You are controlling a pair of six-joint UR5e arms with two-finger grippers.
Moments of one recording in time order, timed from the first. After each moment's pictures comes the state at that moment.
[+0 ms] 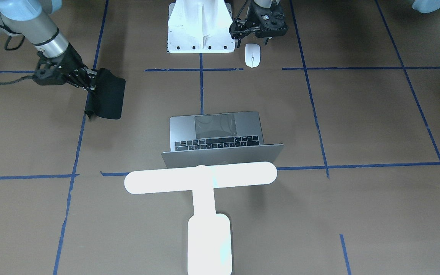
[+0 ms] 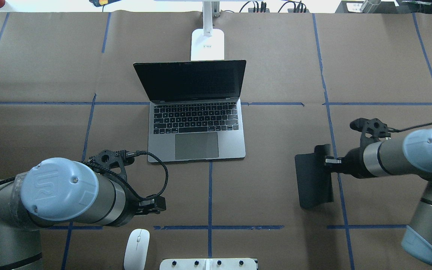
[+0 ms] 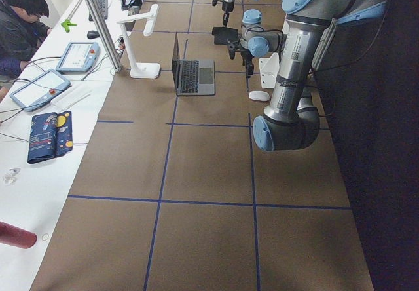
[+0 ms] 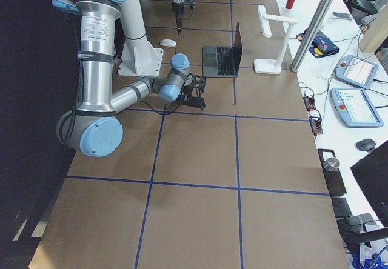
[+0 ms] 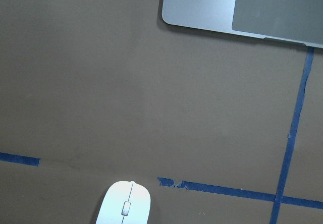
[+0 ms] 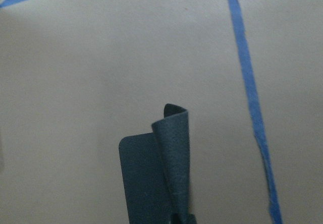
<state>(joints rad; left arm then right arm) -0.30 -1.94 -2.23 -1.39 -1.81 -1.56 0.58 -1.57 1.99 -1.07 1.91 1.38</state>
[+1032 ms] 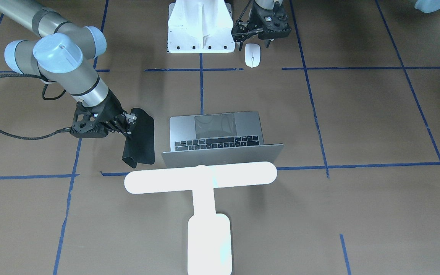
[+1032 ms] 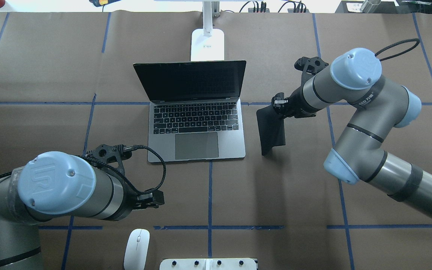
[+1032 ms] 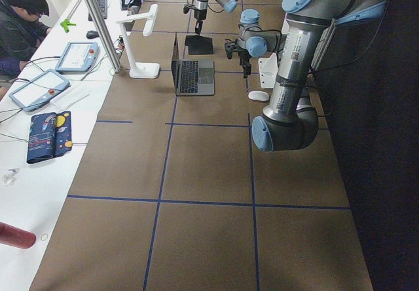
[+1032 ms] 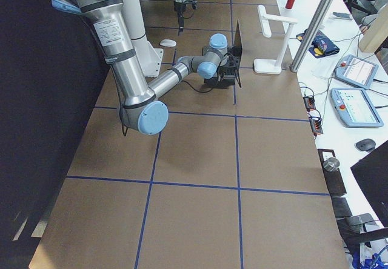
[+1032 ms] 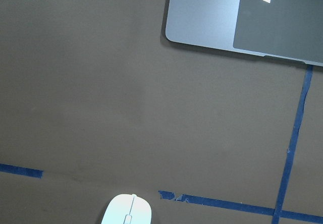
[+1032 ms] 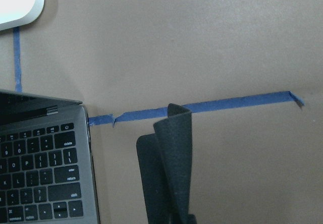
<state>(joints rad) -0.32 -1.94 -2.23 -1.39 -1.81 -1.56 0.74 -1.14 1.66 -1.18 2.03 1.25</state>
